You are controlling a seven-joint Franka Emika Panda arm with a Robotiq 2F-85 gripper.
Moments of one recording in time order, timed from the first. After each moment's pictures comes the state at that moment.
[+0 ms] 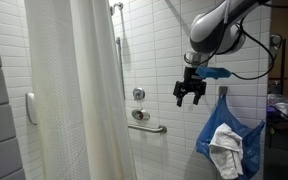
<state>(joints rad) -0.05 -0.54 -0.04 -2.63 0.02 2.32 0.09</state>
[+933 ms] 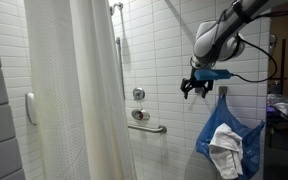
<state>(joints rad) -0.27 -0.42 -0.02 -2.57 -0.14 2.53 0.34</state>
